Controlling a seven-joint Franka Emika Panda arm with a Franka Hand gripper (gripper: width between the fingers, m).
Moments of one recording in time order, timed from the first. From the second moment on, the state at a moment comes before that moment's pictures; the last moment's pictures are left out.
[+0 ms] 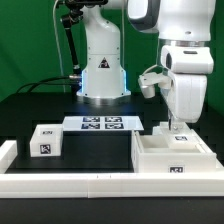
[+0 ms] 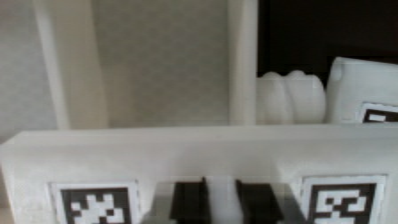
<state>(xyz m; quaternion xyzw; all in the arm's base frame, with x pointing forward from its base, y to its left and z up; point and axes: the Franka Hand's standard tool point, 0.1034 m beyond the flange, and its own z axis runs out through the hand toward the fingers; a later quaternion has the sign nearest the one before) 0.532 0.108 0.057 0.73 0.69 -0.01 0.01</state>
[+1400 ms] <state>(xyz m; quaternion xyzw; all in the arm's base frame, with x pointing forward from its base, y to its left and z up) 0.582 0.105 0.057 0.72 0.69 -0.03 0.01</state>
